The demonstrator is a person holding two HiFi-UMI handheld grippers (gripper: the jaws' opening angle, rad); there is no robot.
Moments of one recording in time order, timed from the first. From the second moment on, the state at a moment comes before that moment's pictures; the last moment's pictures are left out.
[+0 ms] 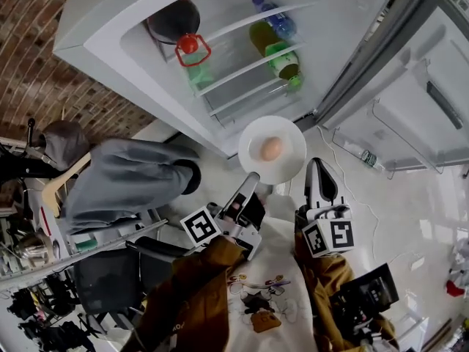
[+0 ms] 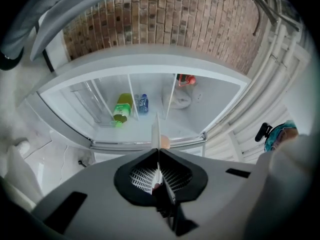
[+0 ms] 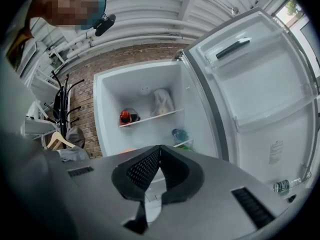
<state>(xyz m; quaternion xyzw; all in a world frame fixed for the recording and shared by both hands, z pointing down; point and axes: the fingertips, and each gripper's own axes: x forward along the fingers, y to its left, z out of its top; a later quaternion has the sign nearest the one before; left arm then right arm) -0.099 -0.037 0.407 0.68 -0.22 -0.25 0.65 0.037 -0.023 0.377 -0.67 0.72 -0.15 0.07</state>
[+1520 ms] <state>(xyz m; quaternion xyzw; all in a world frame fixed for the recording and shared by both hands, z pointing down) -0.019 -0.128 0.428 0.64 -0.28 -0.33 0.64 0.121 -0.141 0.391 -0.60 0.78 -0.15 0.06</state>
